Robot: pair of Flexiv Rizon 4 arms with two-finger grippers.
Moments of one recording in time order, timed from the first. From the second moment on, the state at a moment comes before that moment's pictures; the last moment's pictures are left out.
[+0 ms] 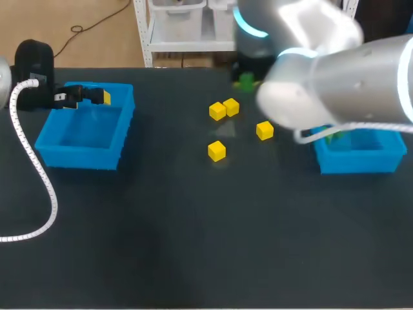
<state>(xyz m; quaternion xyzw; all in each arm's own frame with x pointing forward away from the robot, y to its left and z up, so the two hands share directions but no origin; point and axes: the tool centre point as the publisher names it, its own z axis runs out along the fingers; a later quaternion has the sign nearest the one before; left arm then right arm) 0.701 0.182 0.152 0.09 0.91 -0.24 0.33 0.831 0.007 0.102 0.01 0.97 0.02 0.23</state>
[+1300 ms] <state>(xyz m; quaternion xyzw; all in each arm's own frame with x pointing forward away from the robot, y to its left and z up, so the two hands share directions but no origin) 0.701 0.182 0.152 0.09 0.91 -0.24 0.33 0.800 -0.203 0.067 0.19 0.95 0.05 0.23</state>
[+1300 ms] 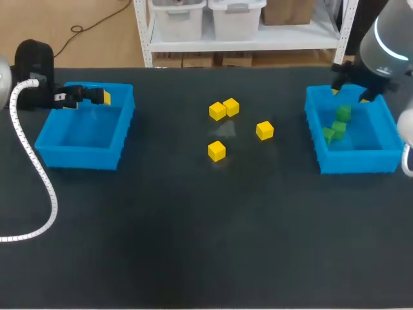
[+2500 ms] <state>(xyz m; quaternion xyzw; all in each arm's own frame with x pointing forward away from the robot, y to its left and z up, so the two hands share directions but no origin) 0.702 0.099 0.179 0.23 0.90 -0.23 0.29 0.796 -0.198 0.062 0.17 0.95 0.05 0.26</state>
